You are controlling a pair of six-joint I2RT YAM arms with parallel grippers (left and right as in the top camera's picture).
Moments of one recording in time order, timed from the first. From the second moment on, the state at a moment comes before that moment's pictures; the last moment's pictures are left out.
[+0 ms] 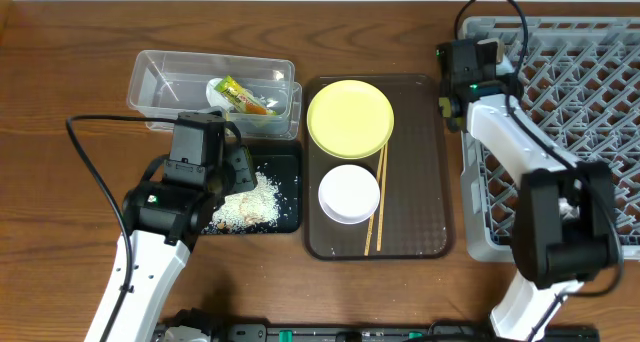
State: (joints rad) left arm -0.22 1.11 0.98 -0.83 0.00 -0.43; right arm 0.20 1.93 1.35 -0.48 0.84 0.03
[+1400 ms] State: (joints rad) left arm -0.22 1.20 0.98 -0.92 -0.17 -0.54; right arm 0.45 1.85 1.18 -0.77 -0.29 0.18
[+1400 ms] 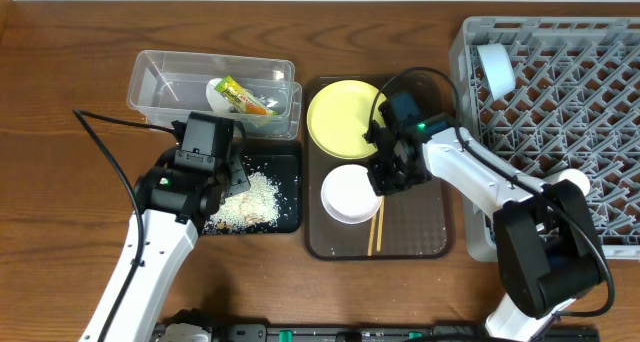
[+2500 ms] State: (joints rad) left arm -0.22 1.20 0.98 -0.90 -0.17 -0.54; right arm 0.08 1.59 1.31 -0.12 0.69 -0.29
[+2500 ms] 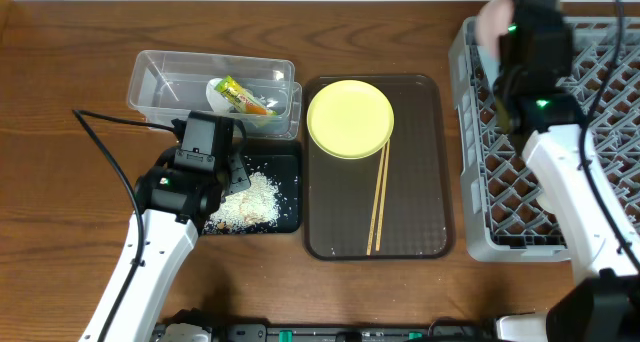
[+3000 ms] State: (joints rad) left arm -0.22 1.20 0.98 -0.90 -0.17 -0.54; right arm -0.11 1.89 1.31 0.27 0.96 -0.56
